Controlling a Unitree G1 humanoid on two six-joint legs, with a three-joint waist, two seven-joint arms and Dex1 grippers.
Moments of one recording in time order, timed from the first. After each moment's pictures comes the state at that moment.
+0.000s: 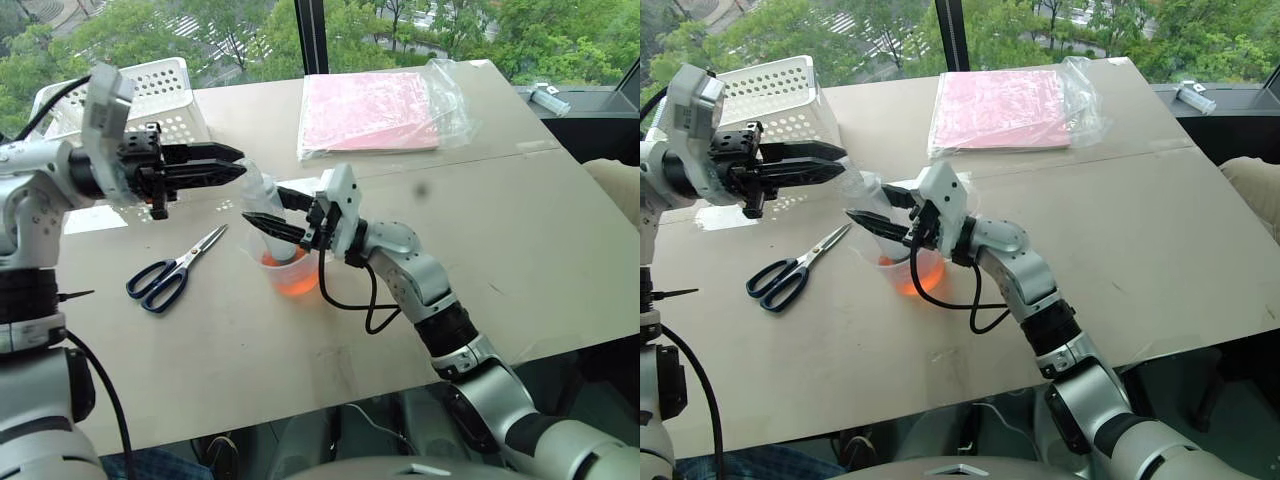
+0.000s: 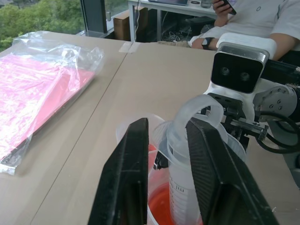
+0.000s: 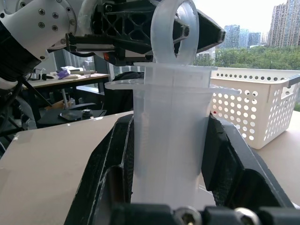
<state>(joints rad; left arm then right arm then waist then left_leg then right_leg) -0.72 0.97 0.19 0.17 -0.67 0.62 -1.42 -0.70 0.13 0.30 0.21 0.32 0.16 0.77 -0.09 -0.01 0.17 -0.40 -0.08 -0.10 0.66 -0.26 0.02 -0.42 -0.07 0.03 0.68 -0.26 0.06</state>
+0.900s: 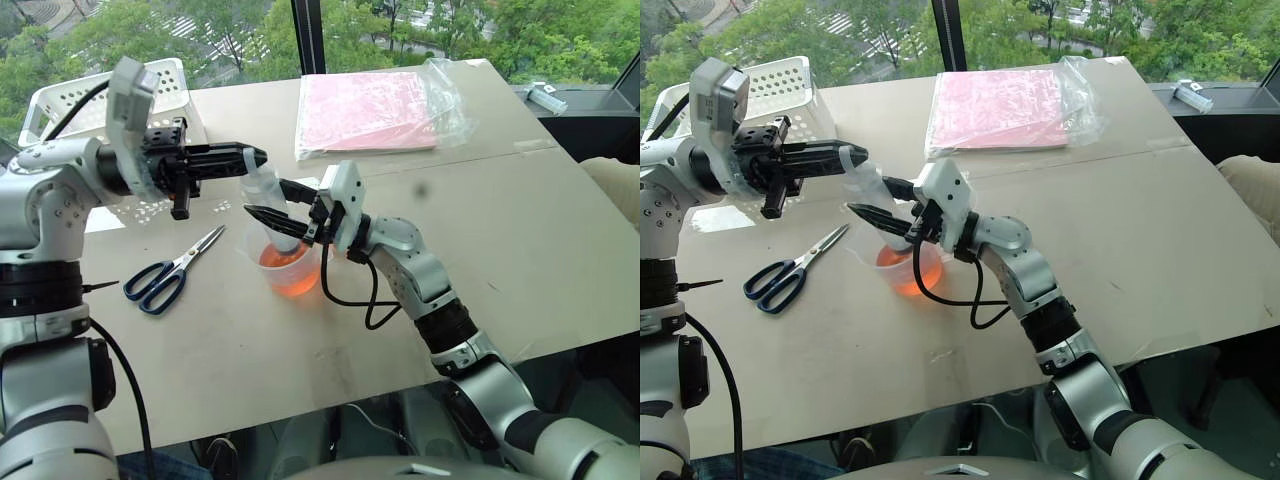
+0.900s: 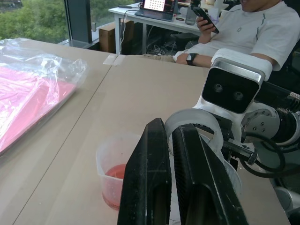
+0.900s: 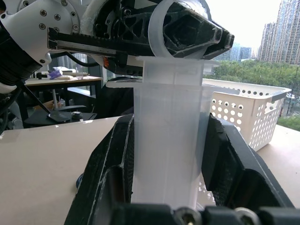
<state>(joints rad) -0.78 0.92 0.19 0.14 -0.71 0.72 -1.38 -0.72 0.13 0.29 0.24 0.28 0.08 0.78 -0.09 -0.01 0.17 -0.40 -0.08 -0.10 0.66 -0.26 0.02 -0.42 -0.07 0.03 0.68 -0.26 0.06</state>
